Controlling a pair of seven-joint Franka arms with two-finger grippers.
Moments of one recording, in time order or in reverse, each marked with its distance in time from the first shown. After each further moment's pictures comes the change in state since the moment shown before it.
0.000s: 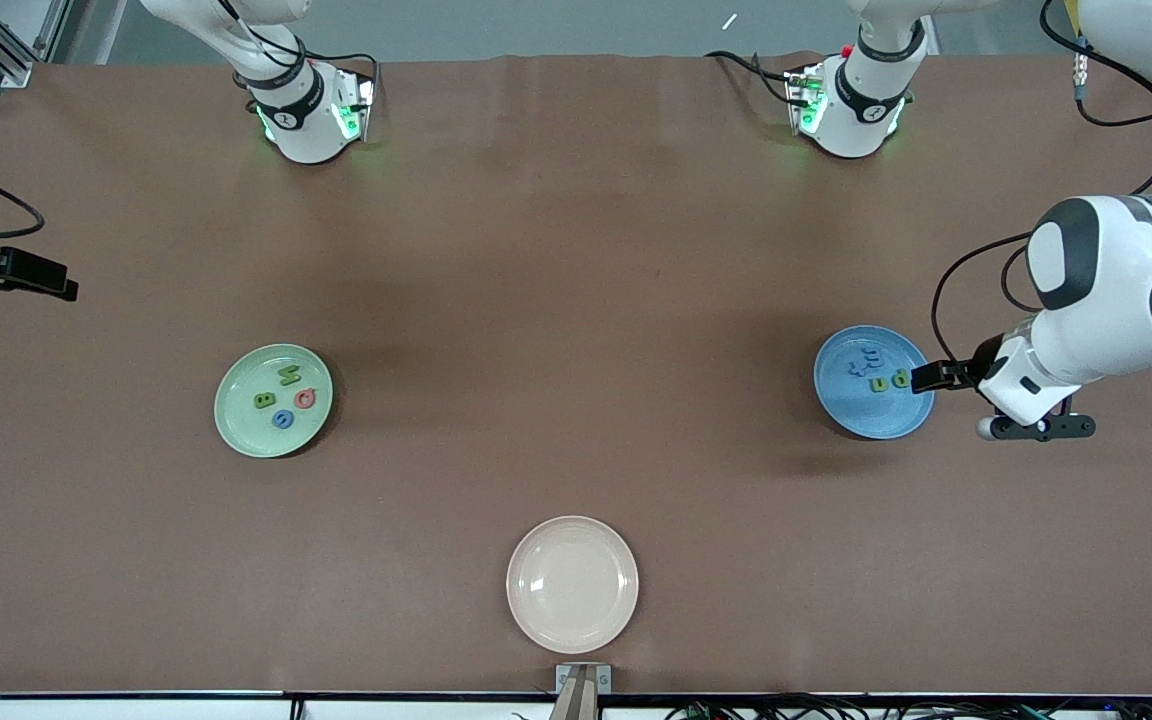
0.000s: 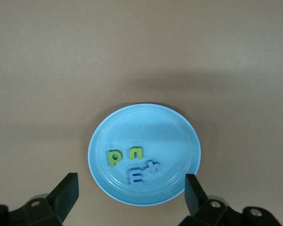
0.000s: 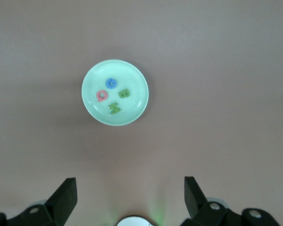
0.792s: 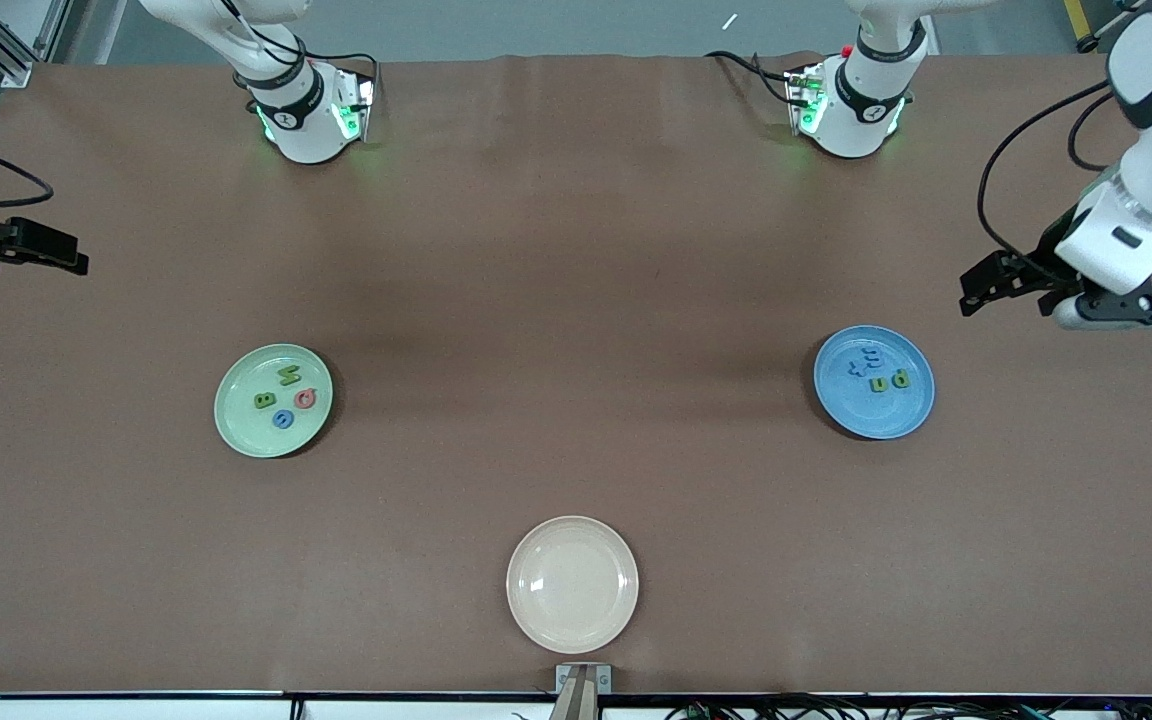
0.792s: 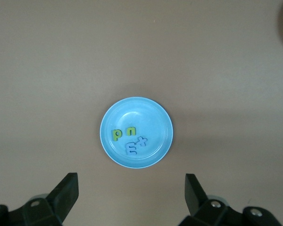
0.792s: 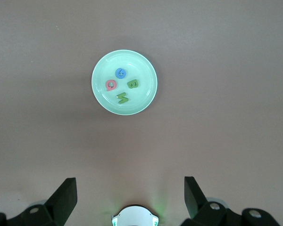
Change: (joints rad) left arm 0.002 -0.336 -0.040 0.036 0.000 -0.229 -0.042; right arm 0.033 -0.034 0.014 0.006 0.004 -0.043 -0.001
